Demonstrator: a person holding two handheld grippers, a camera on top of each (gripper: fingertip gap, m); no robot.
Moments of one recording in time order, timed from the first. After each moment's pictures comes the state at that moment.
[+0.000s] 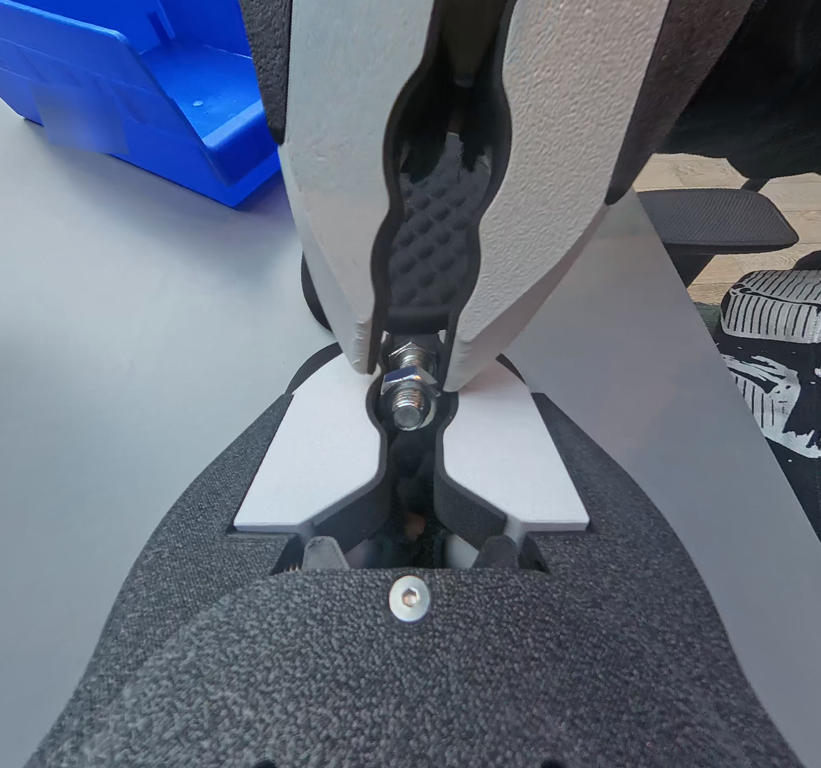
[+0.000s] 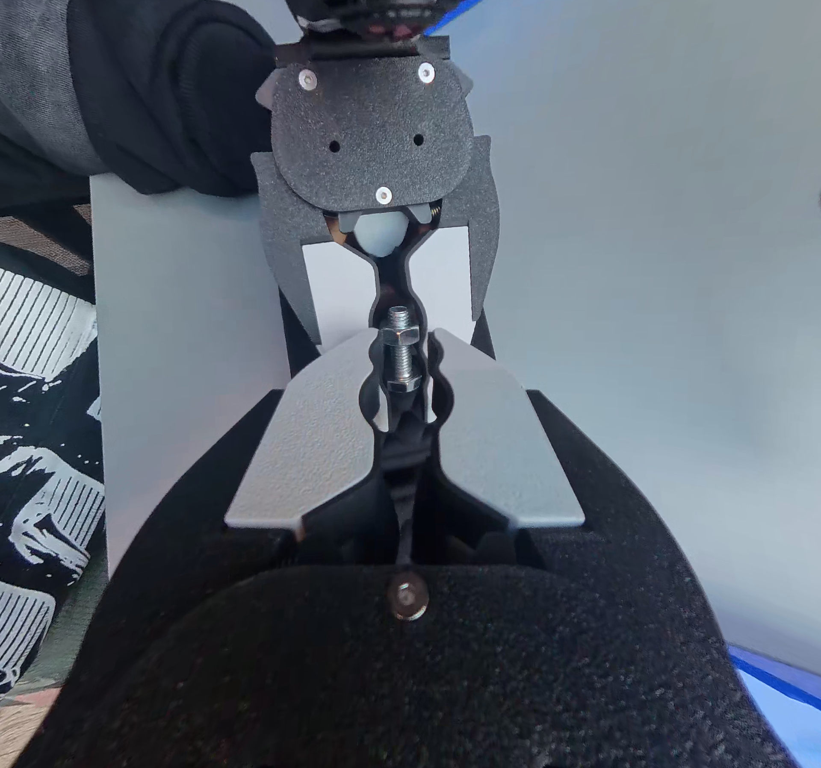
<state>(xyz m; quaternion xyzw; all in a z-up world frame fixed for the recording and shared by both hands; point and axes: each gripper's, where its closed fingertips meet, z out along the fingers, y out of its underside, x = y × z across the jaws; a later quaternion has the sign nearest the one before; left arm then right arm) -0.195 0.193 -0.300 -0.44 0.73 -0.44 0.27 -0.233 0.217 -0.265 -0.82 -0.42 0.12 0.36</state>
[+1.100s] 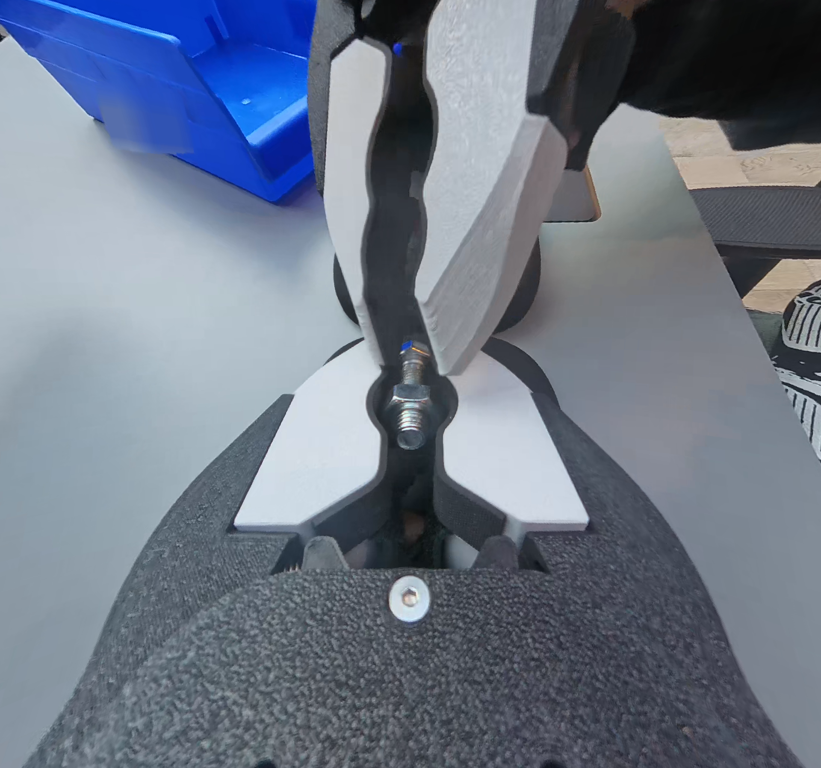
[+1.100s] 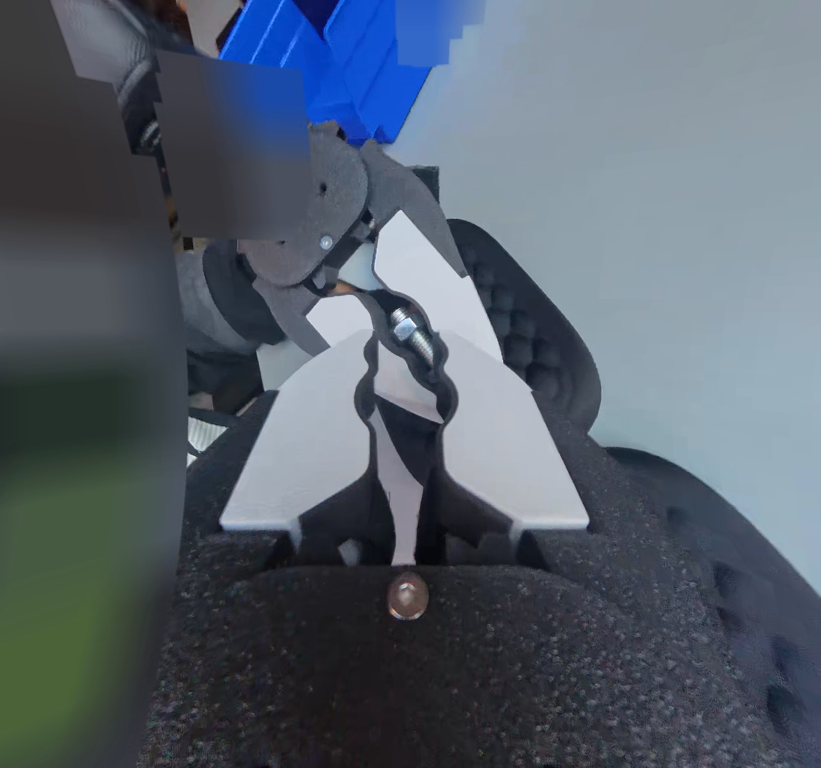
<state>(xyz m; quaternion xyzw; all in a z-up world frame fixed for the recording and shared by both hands) -0.190 0.203 -0.300 -0.46 0.72 -0.41 0.31 -0.230 0.219 -0.262 -0.86 -0.15 0.37 0.33</state>
